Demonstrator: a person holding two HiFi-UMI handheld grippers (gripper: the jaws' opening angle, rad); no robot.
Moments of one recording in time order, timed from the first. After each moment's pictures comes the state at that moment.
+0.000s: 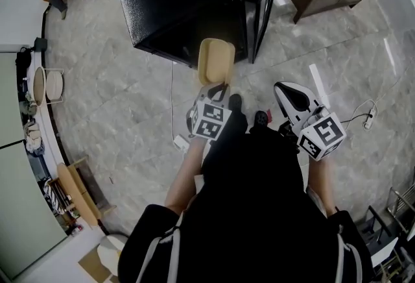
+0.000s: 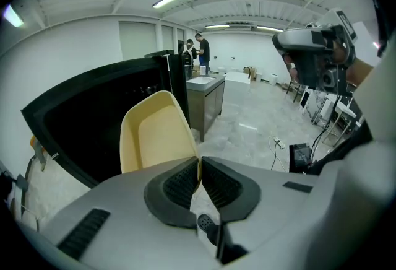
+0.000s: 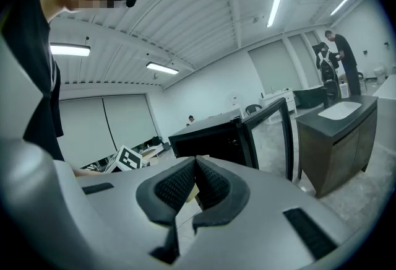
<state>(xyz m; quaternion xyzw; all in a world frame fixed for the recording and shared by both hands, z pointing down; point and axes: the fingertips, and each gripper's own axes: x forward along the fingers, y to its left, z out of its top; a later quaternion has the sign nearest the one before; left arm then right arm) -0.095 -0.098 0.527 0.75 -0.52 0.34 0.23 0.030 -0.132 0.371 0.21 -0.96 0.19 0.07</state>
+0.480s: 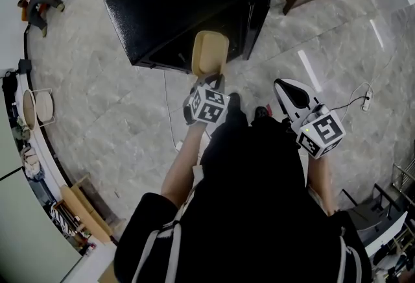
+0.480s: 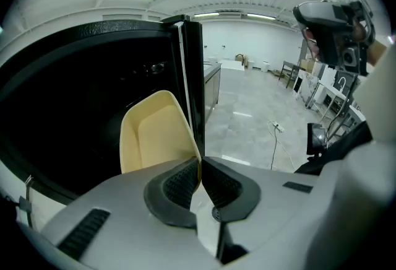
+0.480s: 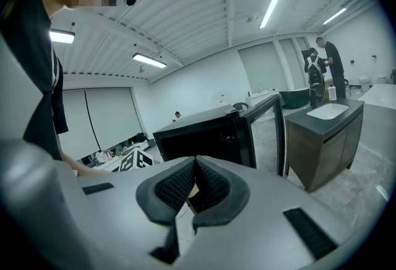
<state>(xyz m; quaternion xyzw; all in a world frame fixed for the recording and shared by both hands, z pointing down) -0.163 -0.149 0.585 0.76 -0.47 0.39 0.22 -0.024 -0.153 0.392 0.28 -0.94 0.19 0.10</state>
